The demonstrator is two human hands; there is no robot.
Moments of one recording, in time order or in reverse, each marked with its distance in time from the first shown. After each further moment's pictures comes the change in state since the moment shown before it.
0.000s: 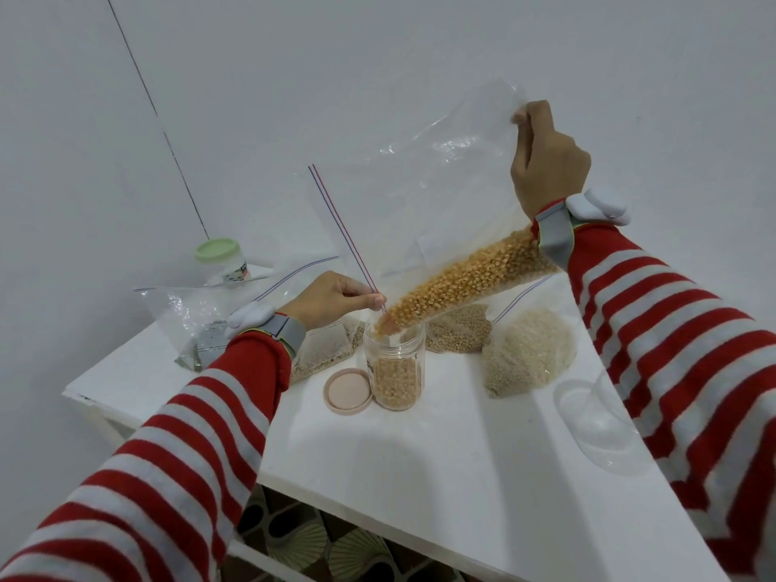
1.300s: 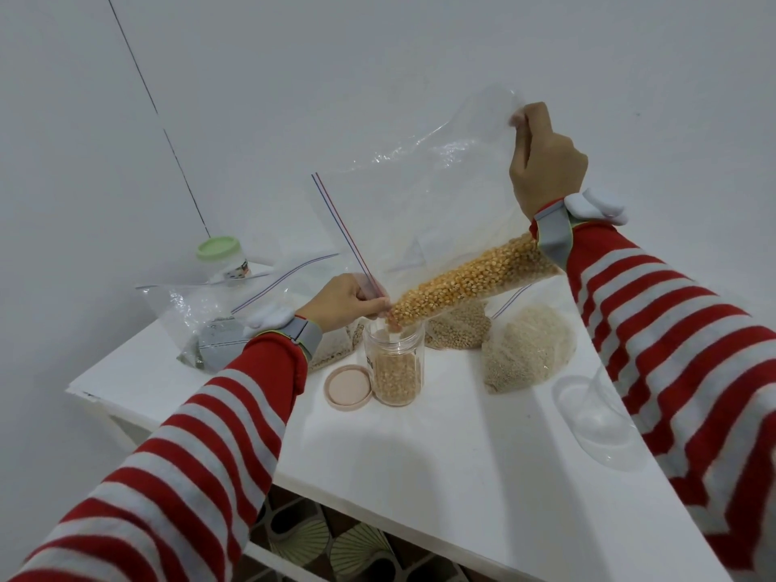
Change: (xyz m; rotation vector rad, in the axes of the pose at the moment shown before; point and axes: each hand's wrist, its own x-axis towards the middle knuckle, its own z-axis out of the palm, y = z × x) left_hand 0.004 0.005 0.022 -0.007 0.040 0.023; right_hand -0.004 0.005 0.002 -0.009 -0.108 0.047
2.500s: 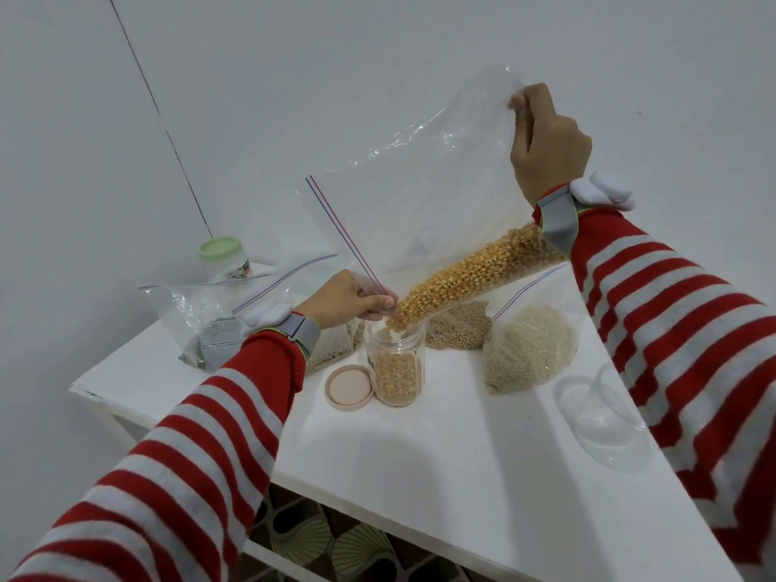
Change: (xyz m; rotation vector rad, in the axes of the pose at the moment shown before) left_hand -0.003 0.009 -0.001 -0.212 -0.081 -0.055; right_hand 0.016 -0.004 -0.006 0.038 0.008 -0.050
